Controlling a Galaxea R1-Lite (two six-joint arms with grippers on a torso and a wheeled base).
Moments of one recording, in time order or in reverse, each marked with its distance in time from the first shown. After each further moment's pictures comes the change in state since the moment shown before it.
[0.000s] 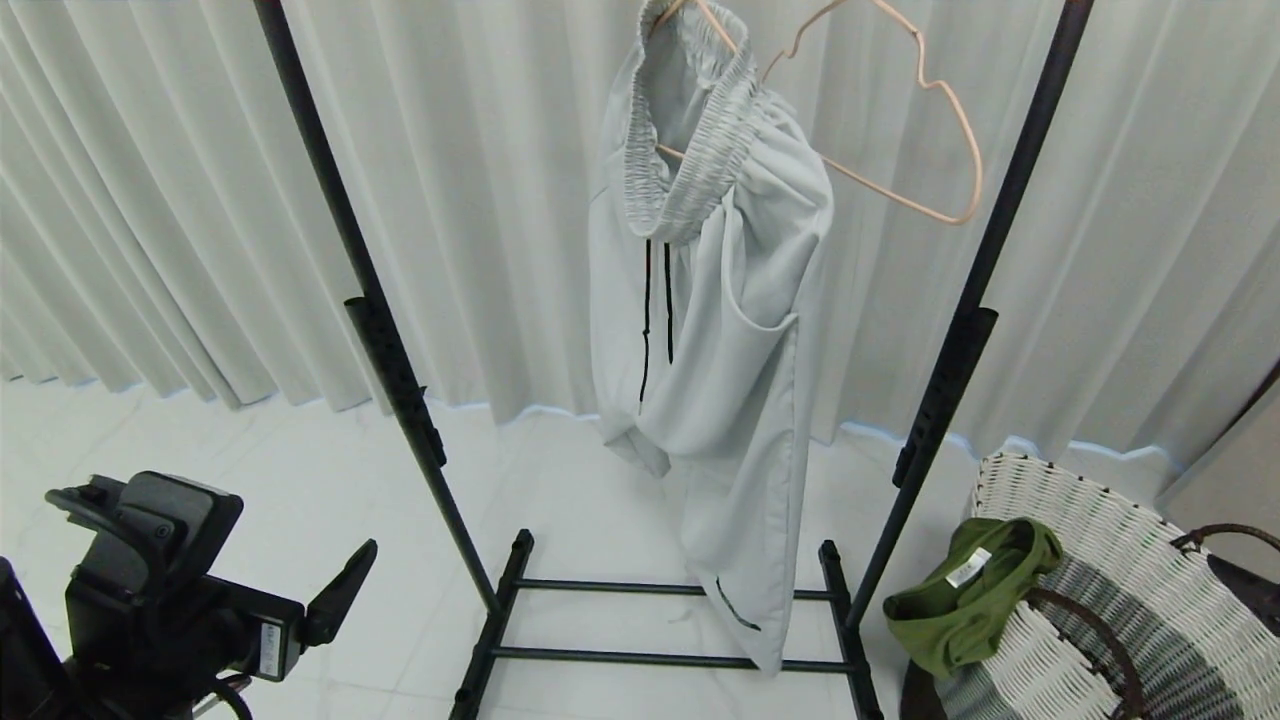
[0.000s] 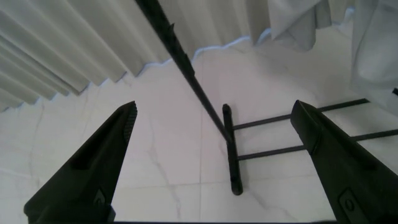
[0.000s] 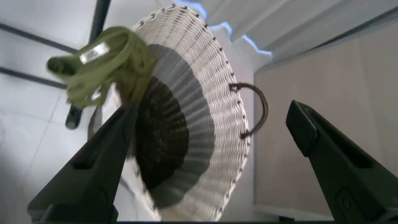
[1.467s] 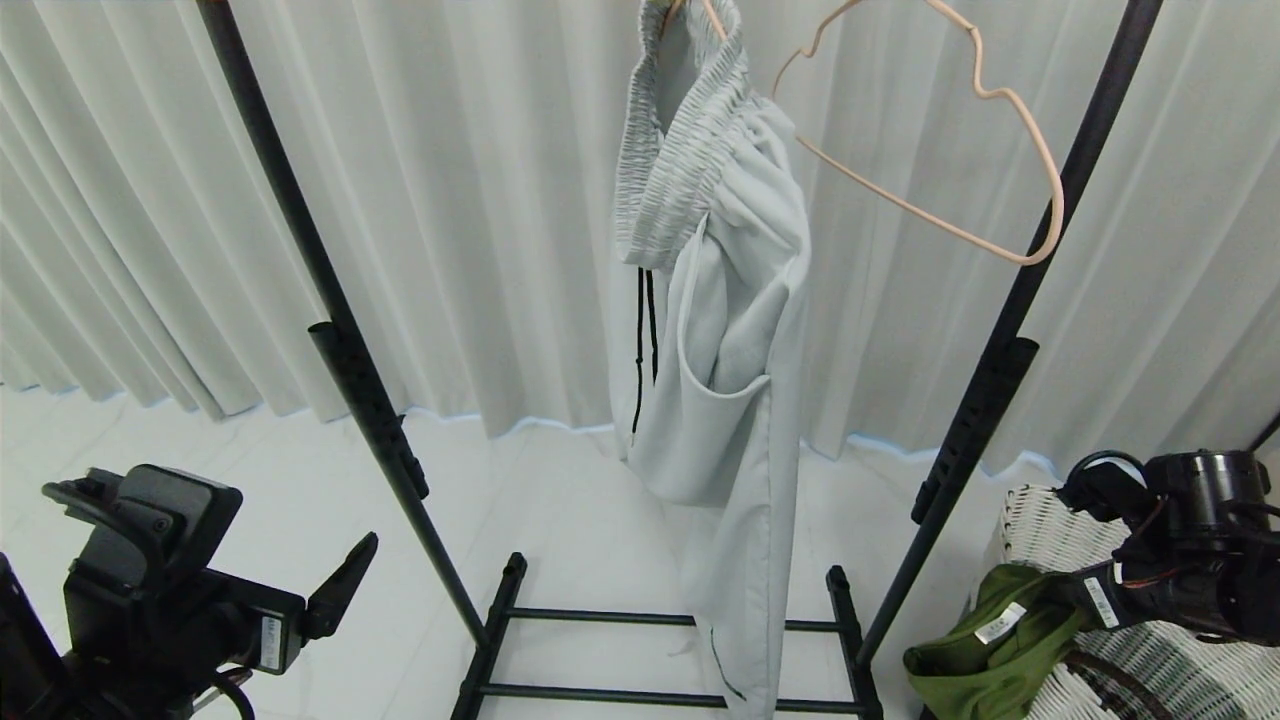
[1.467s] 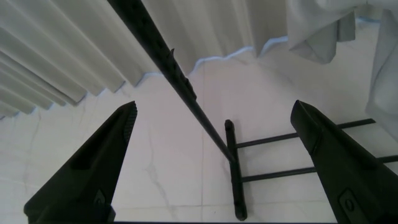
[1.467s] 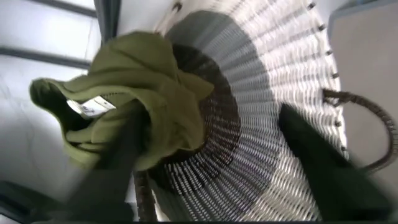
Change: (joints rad) left arm -0.013 -0.004 -0.012 0.000 0.009 0.003; right arm 0.000 0.796 -0.034 -0.383 -0.018 0.180
